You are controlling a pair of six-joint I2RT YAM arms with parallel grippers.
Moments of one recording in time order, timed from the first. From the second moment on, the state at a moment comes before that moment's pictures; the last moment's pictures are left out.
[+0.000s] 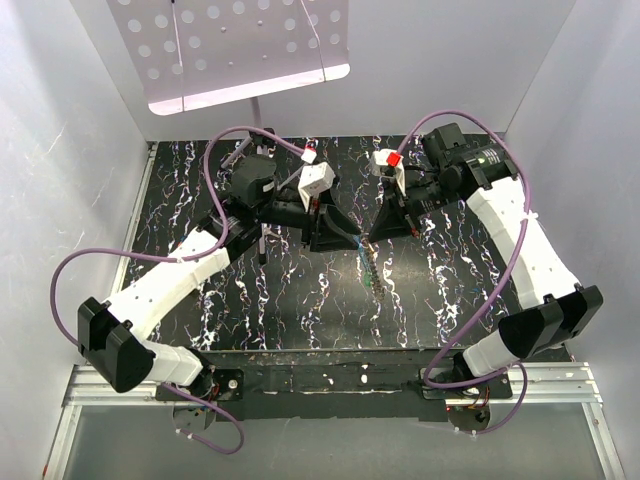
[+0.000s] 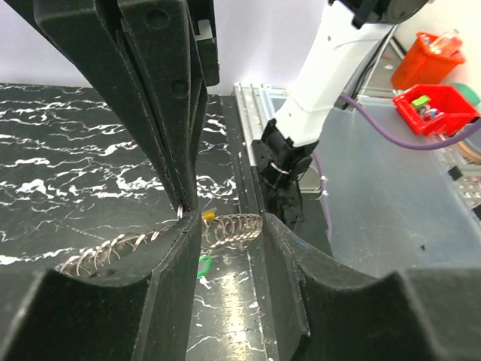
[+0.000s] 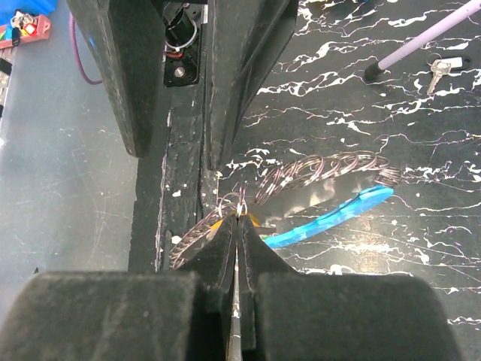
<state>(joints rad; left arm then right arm) -0.67 1.34 1.24 0.02 1.07 -0.10 0.41 1.50 1.75 -1.40 -1.10 -0.82</state>
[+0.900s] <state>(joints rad) -0.74 1.37 1.32 -0.24 0.84 0.14 0.44 1.53 1.75 -1.41 -1.06 -0.84</state>
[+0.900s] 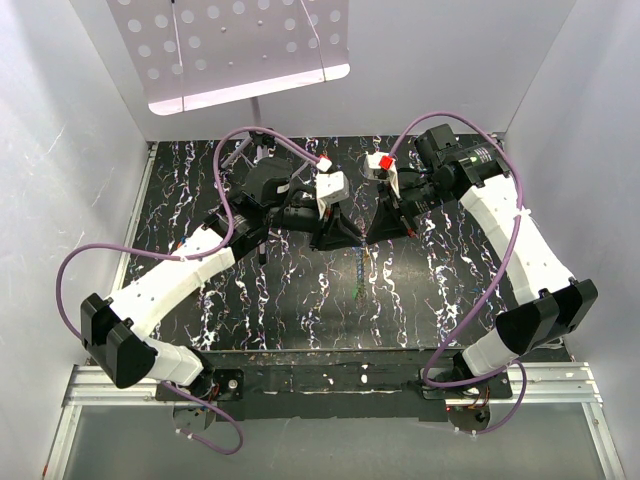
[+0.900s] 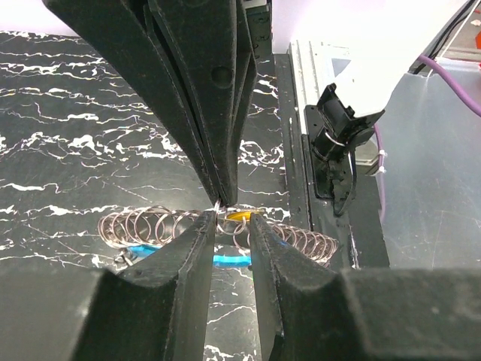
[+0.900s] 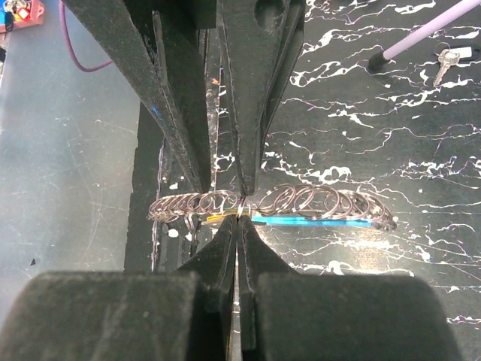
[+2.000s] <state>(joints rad) -0.72 1.28 1.08 0.02 0.82 -0.03 0.44 1.52 1.78 -1.42 -1.13 -0.83</state>
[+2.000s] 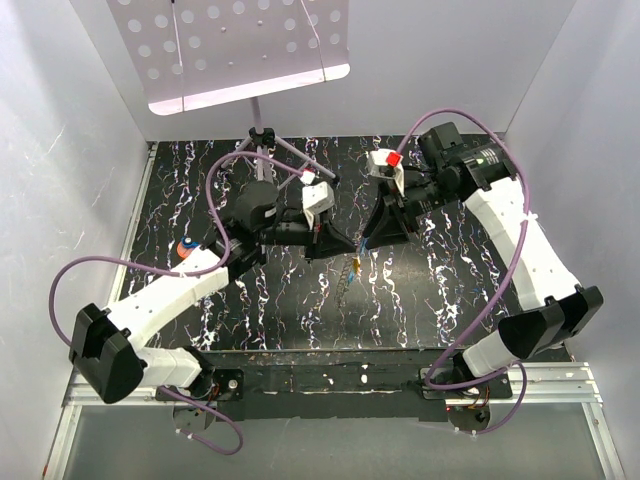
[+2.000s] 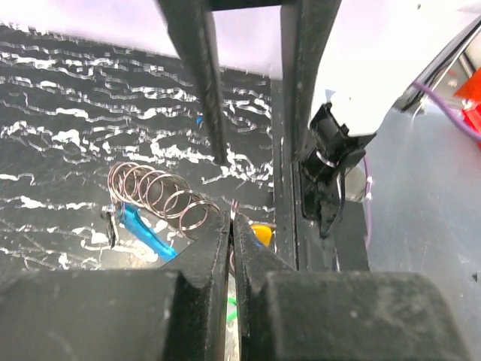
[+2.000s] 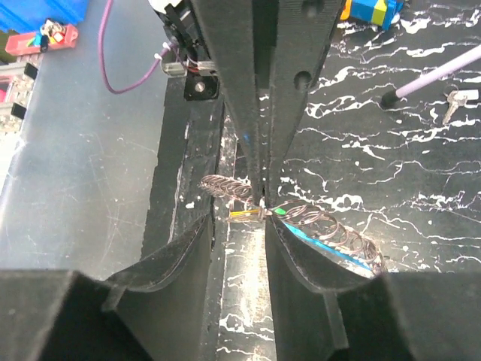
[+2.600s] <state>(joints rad) -0.71 1.22 0.84 0.79 0.71 -0.50 0.39 1.45 1.74 -1.31 -1.25 -0.56</state>
